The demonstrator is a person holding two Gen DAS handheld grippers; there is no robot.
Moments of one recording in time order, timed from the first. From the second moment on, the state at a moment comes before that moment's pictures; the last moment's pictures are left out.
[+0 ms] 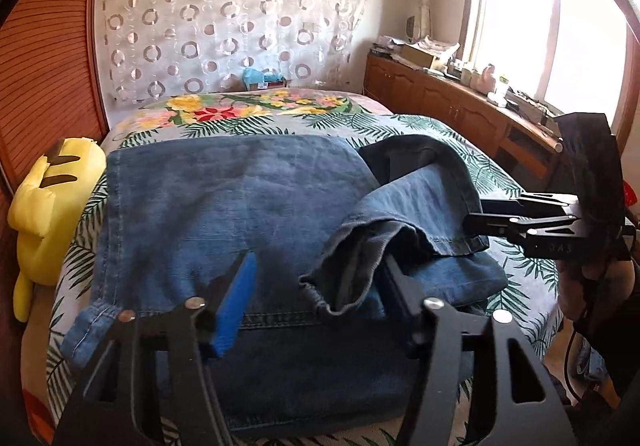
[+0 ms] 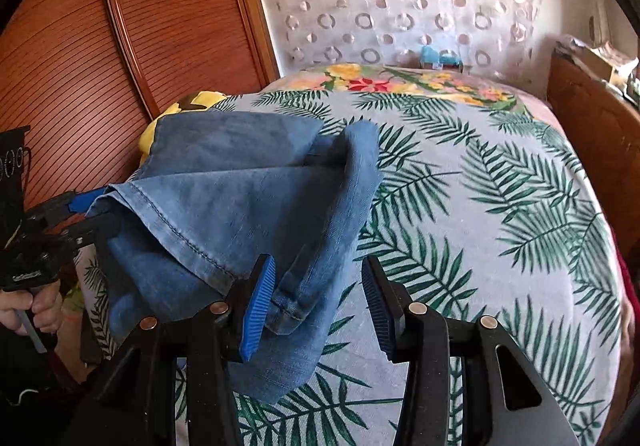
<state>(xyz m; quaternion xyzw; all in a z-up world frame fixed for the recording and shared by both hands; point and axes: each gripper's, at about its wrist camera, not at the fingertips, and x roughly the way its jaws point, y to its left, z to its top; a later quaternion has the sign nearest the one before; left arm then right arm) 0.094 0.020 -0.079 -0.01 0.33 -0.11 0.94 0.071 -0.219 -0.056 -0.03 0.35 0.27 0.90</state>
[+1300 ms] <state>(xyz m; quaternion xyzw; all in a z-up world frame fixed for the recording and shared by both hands) 0.034 0.067 -0.001 -0.03 0.26 -0.10 0.96 0.128 -0.112 0.076 -0.09 0.22 0.39 0.89</state>
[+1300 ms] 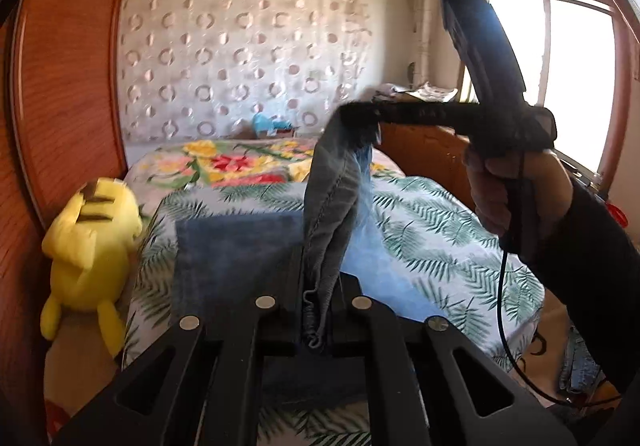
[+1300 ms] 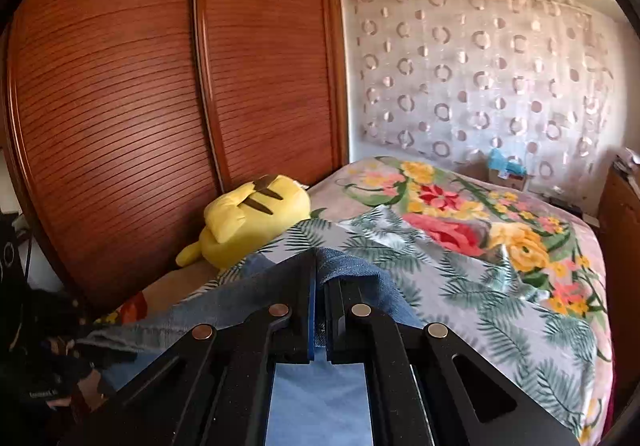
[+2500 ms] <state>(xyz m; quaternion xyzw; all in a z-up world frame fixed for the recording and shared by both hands) 0.050 0.112 -0.101 -0.07 0.36 -0.04 0.93 0.192 -0.002 0.021 -0.15 0.32 0.38 0.85</state>
